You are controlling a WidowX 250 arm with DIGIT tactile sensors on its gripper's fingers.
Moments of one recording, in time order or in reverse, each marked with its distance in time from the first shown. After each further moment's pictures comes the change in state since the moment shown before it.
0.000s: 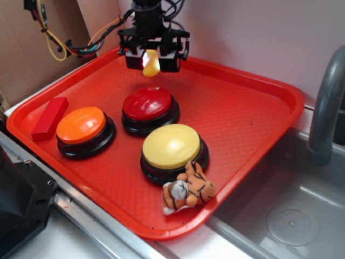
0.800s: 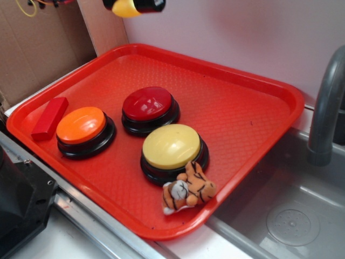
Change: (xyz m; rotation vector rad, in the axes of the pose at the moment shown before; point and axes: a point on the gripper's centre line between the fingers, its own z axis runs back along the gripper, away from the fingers) arm -0.064 0.001 0.138 -0.240 -0.010 -0.327
